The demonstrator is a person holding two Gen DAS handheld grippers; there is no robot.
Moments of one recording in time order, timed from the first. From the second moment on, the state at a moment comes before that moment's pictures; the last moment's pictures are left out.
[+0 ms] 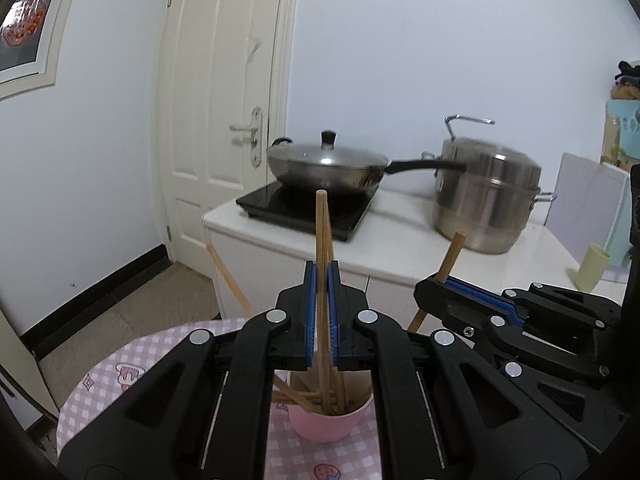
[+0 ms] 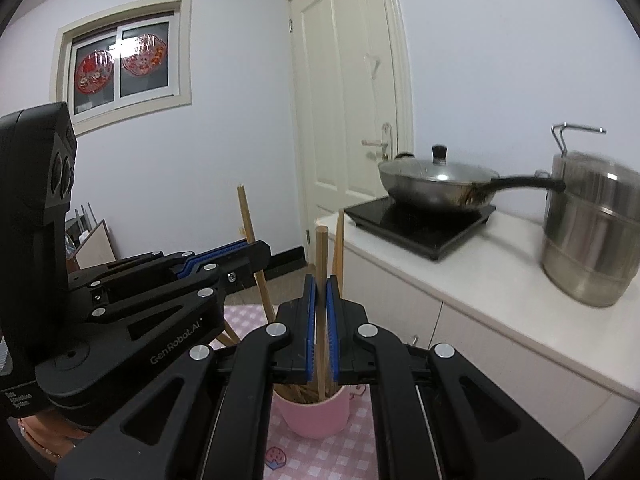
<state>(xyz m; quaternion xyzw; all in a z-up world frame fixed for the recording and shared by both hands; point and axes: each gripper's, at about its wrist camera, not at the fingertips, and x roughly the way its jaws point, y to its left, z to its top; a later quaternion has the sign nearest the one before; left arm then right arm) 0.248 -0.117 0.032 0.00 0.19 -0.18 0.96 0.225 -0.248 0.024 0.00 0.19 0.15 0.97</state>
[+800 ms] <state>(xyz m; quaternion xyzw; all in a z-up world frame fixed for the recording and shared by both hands) 0.249 -0.105 0.028 0.00 0.21 -0.19 0.96 0.229 -0.257 0.007 0.03 0.22 0.15 0.96</state>
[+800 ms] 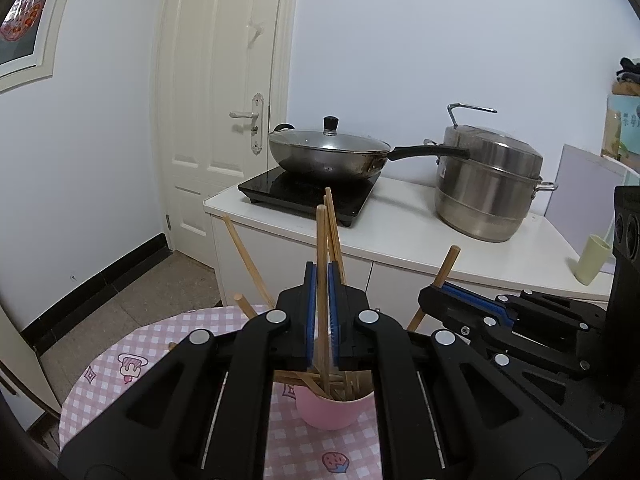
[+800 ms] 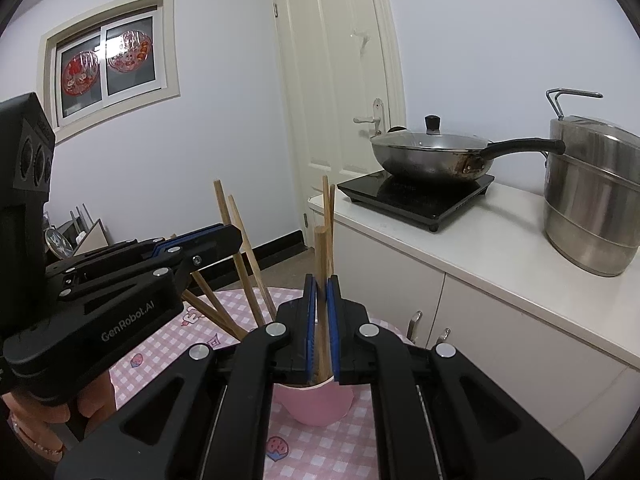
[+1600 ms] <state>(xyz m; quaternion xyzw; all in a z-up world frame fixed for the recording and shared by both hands) 0.188 -0.035 0.044 0.01 0.17 -0.16 0.97 0.176 -0.258 0.017 0.04 0.20 0.15 0.97</state>
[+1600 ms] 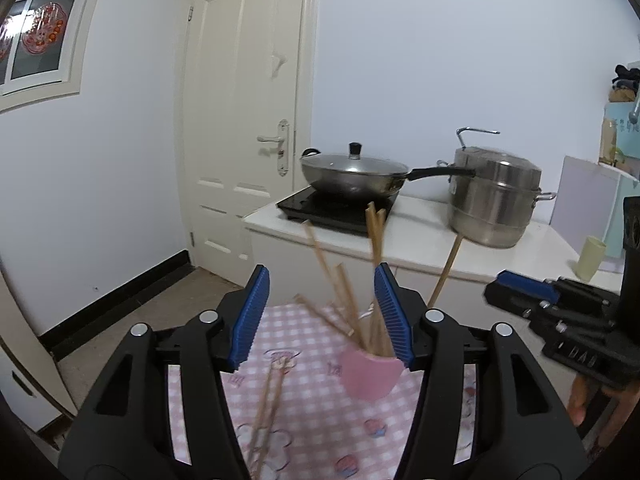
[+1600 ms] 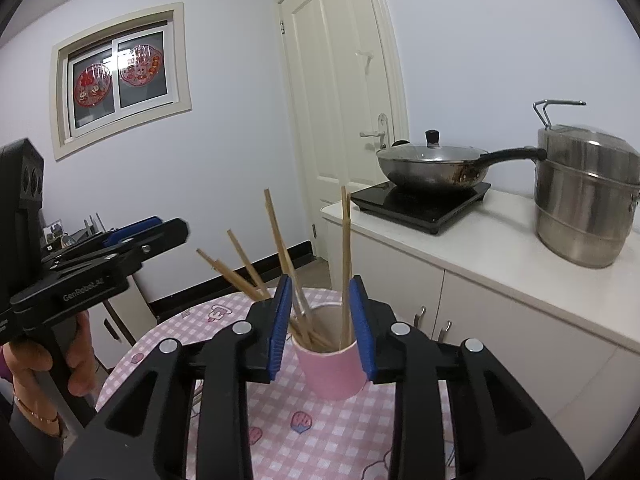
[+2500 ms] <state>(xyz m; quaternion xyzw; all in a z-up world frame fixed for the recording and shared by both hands) 0.208 0.062 -0.093 0.00 0.32 -0.10 0.94 0.172 -0.183 -0.084 0.02 0.29 0.19 0.94</state>
